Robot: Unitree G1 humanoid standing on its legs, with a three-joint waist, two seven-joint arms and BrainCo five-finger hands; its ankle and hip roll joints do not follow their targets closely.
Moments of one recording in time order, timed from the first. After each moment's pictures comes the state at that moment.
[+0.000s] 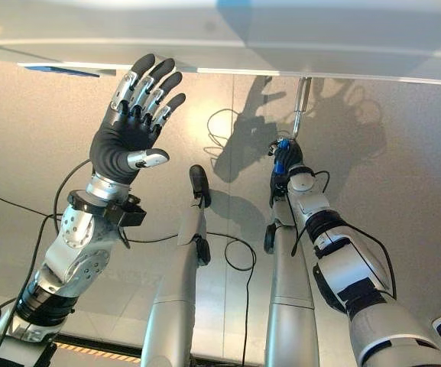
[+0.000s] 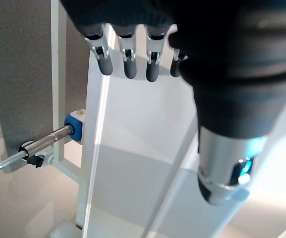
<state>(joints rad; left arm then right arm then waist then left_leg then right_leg) -0.44 0.59 -0.31 -0.36 -0.68 -0.27 0.04 -1.00 -0.37 0.44 1.07 0.39 -0.09 -0.17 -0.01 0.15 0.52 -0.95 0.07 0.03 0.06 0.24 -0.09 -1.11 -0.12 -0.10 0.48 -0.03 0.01</state>
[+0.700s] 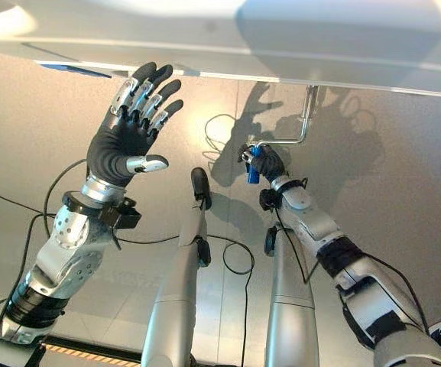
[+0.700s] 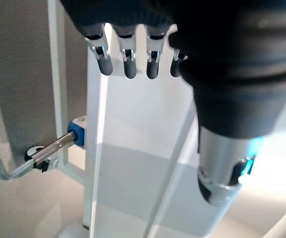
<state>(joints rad) -0.41 0.65 -0.32 -0.36 -0.68 -0.27 0.02 -0.71 -0.57 0.57 0.32 0.74 -0.09 -0.05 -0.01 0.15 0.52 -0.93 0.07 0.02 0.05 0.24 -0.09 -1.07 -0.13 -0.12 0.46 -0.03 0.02</state>
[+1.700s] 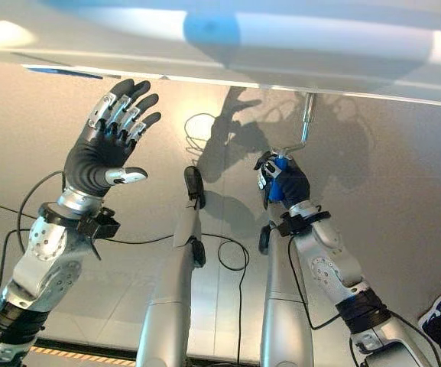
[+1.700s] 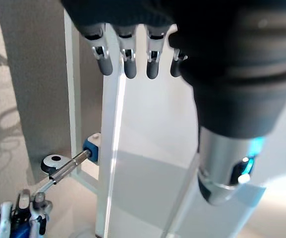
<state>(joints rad) -0.29 0.72 -0.20 -0.38 -0.69 -0.29 -0.05 -0.33 -0.52 0.29 -0.04 0.88 -0.19 0.02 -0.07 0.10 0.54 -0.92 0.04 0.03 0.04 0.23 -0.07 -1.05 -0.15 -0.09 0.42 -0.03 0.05</state>
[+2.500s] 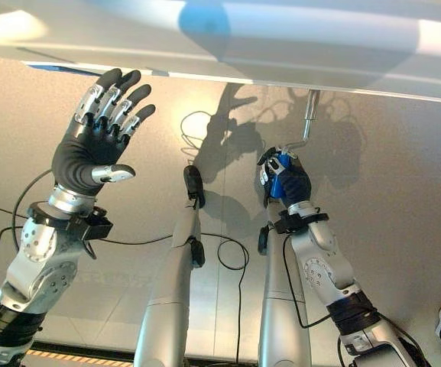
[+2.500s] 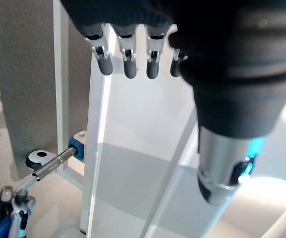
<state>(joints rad) -0.28 0.72 -0.17 -0.42 -0.73 -0.30 -0.07 -0.33 -0.48 0.27 -0.03 0.83 -0.21 -0.03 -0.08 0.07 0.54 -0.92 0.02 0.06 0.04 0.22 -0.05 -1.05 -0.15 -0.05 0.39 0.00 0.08</state>
